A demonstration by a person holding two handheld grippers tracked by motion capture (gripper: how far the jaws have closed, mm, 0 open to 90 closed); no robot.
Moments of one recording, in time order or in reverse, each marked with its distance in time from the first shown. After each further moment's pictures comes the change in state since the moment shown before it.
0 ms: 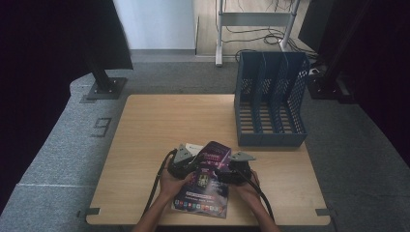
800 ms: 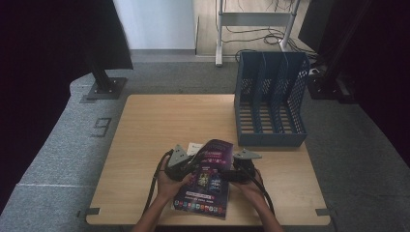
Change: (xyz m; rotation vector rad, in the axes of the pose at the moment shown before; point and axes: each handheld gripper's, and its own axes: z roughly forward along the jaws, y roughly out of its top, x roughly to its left) left arm -0.010 0.012 -0.025 -0.107 -0.028 0.033; right arm -0.008 0.007 -0.013 -0.035 0.033 0.011
